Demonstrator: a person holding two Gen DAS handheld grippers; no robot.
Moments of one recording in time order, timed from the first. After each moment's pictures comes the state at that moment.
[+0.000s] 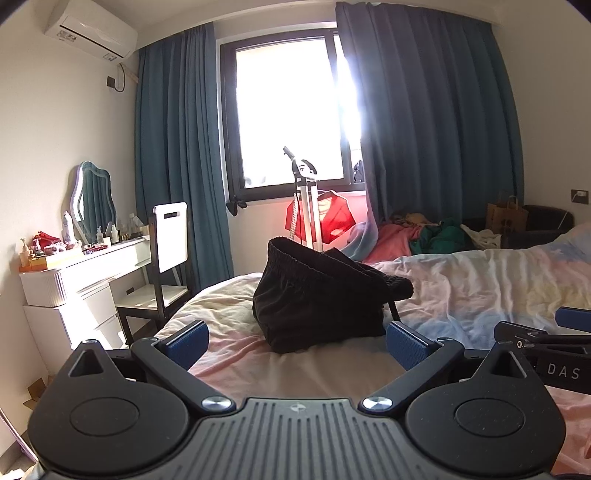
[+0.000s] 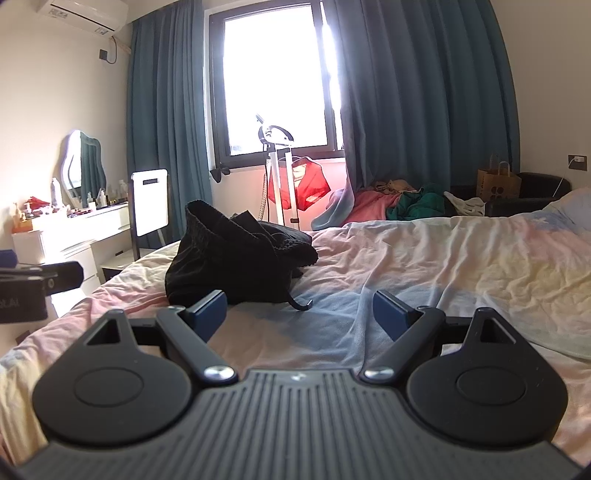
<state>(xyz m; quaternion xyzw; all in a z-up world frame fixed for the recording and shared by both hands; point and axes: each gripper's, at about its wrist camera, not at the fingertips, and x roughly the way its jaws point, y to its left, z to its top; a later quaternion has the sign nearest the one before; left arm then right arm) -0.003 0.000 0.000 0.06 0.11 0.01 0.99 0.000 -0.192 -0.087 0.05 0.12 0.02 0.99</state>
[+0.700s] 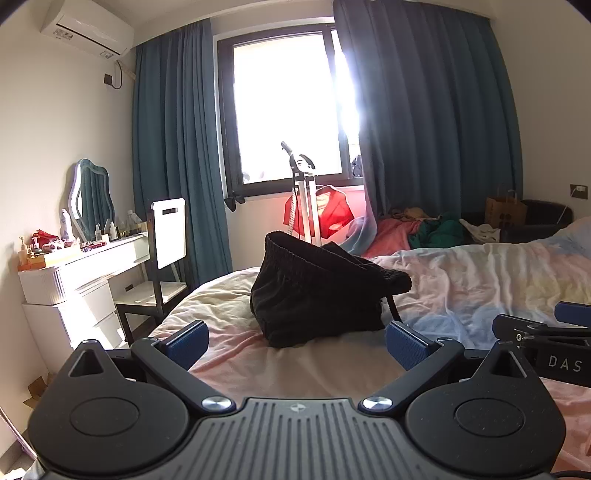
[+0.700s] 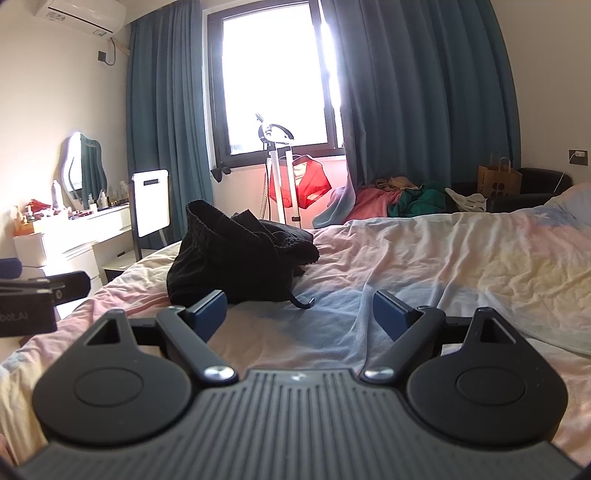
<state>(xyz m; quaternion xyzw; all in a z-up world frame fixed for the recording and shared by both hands) 0.003 -0.006 -0.003 0.07 0.13 0.00 0.99 0.000 -0.193 -0.087 0.06 0.12 0.02 0.99</state>
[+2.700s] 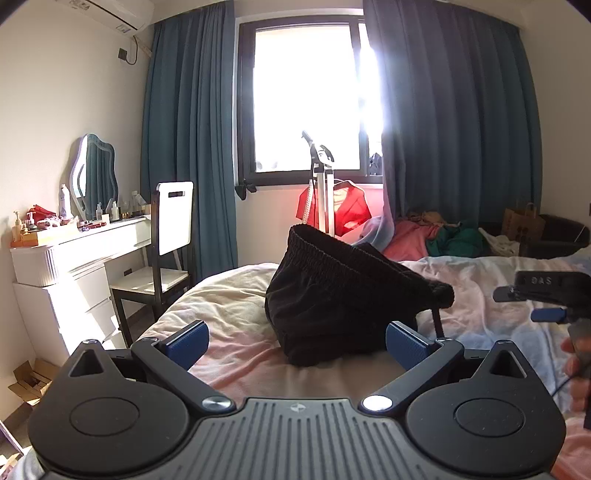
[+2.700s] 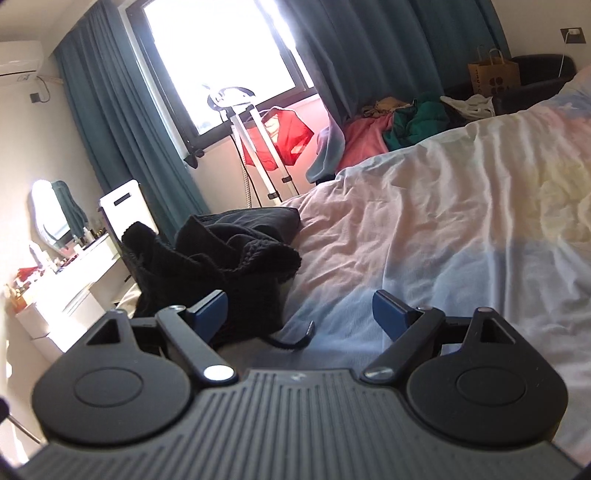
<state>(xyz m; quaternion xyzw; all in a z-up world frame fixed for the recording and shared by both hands) 0.106 0.041 -0.022 0.03 0.14 0.01 0.99 0.212 -0.249 -0.112 0.21 0.21 0.03 0.95</state>
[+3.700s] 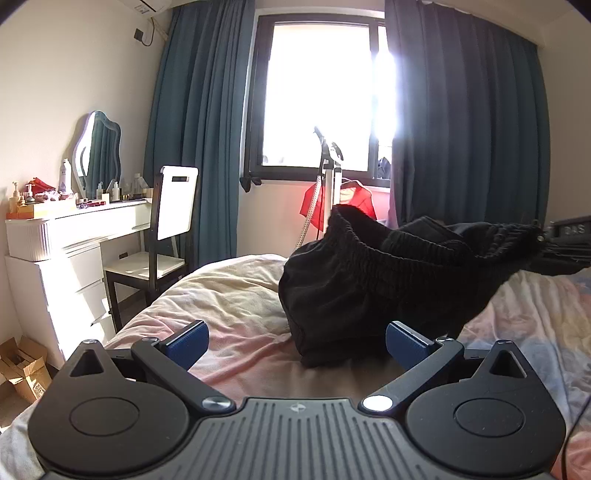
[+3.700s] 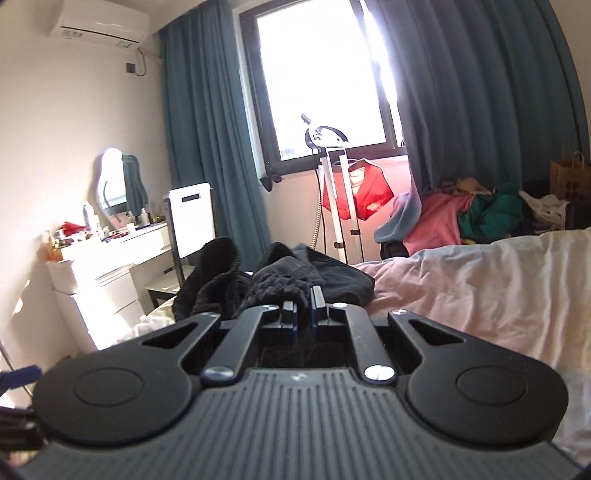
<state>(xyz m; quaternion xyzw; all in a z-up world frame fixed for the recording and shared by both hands) 0.128 0.071 -0.046 -0.02 0.14 0.01 0.99 0.175 -0.205 -0.043 0.08 0.12 0.14 0.98</state>
